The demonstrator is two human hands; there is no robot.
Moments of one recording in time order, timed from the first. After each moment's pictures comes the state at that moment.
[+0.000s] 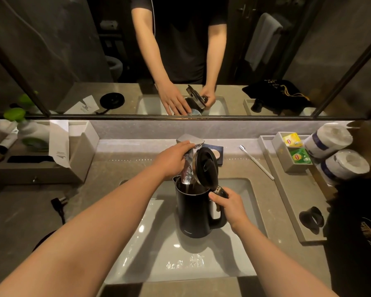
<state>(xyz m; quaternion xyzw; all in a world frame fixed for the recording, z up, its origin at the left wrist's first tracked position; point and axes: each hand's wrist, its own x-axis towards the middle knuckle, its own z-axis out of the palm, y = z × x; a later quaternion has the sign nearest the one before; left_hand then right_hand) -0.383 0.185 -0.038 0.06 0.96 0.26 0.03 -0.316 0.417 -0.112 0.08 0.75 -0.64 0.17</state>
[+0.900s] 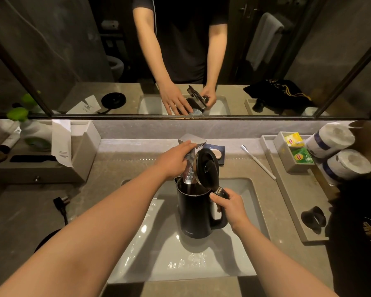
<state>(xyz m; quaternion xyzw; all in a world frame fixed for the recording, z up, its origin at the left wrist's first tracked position) -0.379 0.185 -0.034 0.07 0.96 0.27 0.06 -0.314 0.413 -0.117 0.08 0.74 -0.64 0.16</state>
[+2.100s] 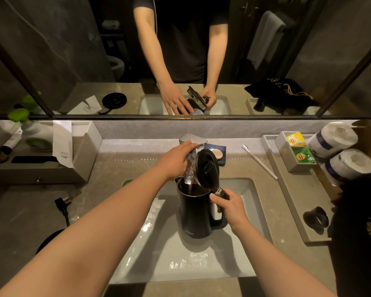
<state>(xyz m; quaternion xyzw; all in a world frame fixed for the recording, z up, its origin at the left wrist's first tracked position) -0.380 0.184 -0.040 0.06 0.96 0.28 0.05 -0.314 0.411 -0.125 0.08 0.75 -0.64 0.16</state>
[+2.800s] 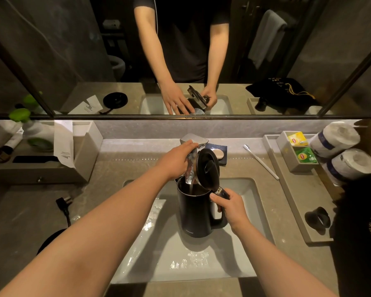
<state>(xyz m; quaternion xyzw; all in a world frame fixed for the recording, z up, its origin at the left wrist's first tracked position) -0.380 0.184 -0.040 0.05 0.96 0.28 0.06 -0.315 0.408 -0.127 0.08 0.75 -0.63 0.16</state>
